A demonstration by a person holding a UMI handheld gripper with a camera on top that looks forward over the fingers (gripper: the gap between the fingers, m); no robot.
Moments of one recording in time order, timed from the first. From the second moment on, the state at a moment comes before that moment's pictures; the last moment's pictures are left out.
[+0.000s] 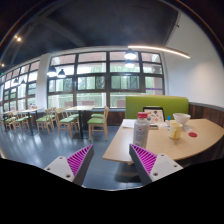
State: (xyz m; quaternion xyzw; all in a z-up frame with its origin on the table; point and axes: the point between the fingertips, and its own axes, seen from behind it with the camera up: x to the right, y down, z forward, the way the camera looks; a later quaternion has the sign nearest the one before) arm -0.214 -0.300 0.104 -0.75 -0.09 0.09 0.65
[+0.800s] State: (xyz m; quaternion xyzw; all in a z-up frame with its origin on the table) arm -0.136 -0.095 0.090 -0.73 -0.01 0.01 0.69
